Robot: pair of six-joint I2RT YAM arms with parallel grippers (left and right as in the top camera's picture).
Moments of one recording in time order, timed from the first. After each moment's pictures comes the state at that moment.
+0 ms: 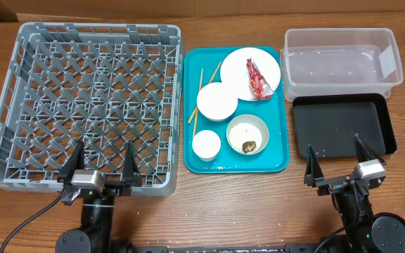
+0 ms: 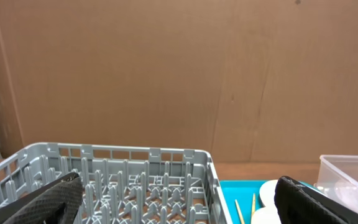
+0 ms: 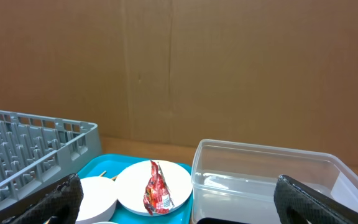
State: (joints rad) left arm 0.05 0.02 0.31 -0.12 0.11 -0.10; right arm 0.11 0.01 0.30 -0.20 -0.09 -0.01
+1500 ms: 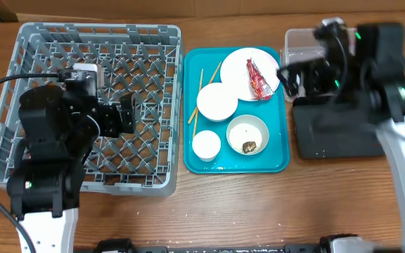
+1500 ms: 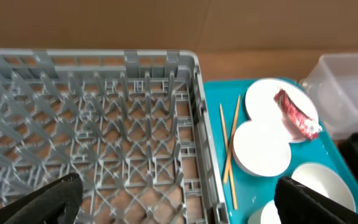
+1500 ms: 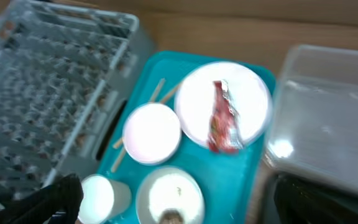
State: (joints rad) left arm 0.05 1.03 1.24 -0.79 0.22 0.01; right arm 0.11 1.48 1.63 -0.97 -0.40 -0.01
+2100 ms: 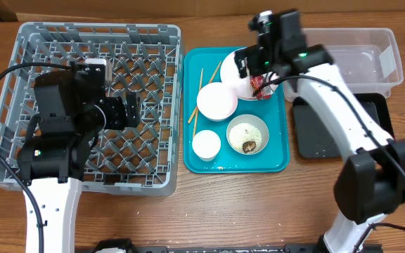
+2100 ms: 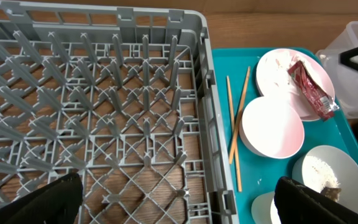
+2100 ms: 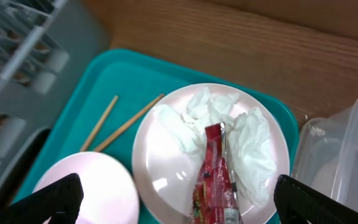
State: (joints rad) left arm 0.05 1.16 1.24 -0.81 0.22 0.01; right arm 0.31 1.91 1.66 -0.60 -0.08 -0.01
